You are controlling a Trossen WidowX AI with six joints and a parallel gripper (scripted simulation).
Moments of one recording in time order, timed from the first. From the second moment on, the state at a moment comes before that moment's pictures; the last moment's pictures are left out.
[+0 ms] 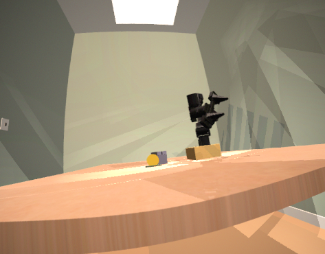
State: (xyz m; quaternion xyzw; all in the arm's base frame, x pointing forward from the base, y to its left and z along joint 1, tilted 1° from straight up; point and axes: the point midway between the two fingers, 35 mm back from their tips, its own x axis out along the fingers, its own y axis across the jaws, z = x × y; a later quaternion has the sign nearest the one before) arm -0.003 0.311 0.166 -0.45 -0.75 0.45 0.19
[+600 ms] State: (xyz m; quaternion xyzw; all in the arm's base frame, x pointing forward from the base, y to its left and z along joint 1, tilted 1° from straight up) arm 0.150 0.348 0.139 -0.48 -0.22 0.70 0.48
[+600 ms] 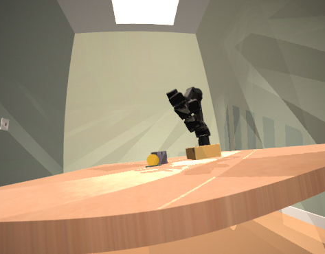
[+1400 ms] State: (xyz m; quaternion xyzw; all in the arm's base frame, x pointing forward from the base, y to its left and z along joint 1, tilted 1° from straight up) arm 0.315 0.235 0.103 -0.18 0.57 0.33 0.73
